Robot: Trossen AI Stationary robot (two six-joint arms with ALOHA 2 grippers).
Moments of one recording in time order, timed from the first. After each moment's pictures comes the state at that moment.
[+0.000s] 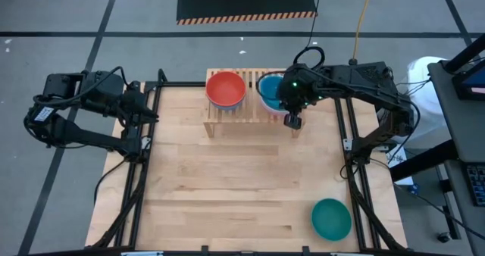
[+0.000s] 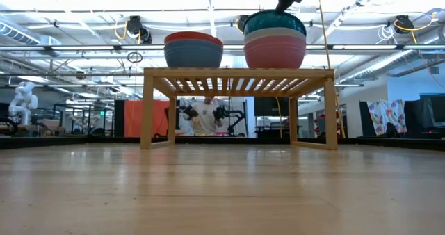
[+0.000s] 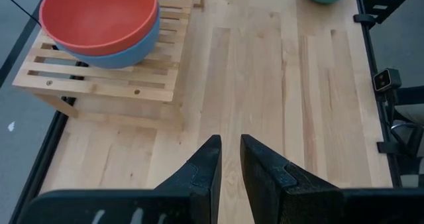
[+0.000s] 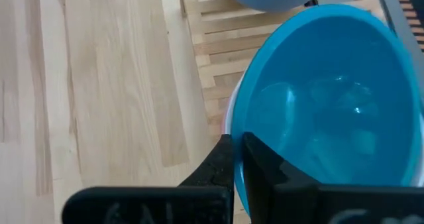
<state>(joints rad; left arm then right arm) 0.13 0.97 1.69 -1.51 0.05 0.00 -0.25 1.52 1.79 -1.29 0.03 -0.08</state>
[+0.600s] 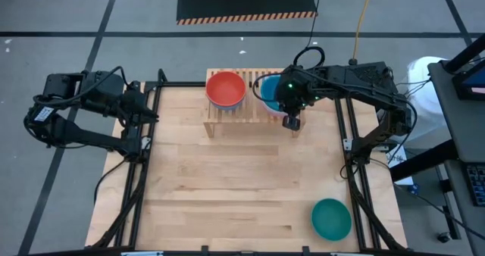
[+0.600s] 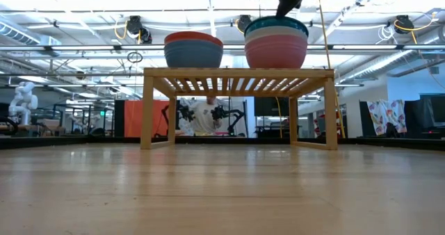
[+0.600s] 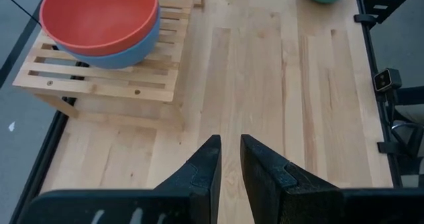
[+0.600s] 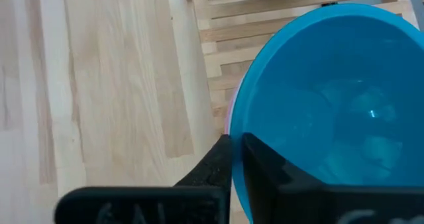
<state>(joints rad) 0.13 0.97 1.69 -1.51 0.05 0.00 -0.25 1.54 1.79 -1.31 0.00 -0.08</state>
